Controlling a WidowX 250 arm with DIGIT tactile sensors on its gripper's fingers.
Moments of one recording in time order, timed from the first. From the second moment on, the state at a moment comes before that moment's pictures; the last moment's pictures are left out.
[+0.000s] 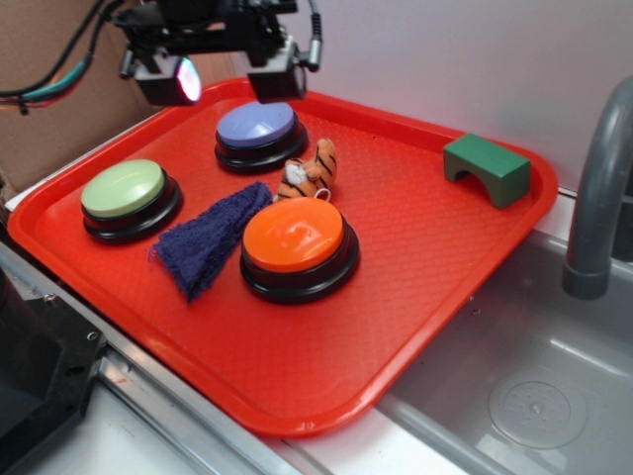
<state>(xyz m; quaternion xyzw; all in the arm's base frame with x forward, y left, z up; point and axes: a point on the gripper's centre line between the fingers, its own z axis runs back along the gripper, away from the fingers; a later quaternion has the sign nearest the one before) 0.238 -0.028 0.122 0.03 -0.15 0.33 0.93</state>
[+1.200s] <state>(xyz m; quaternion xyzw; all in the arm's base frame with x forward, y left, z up) 0.283 -0.025 0.033 0.01 -0.12 0.28 0.95</state>
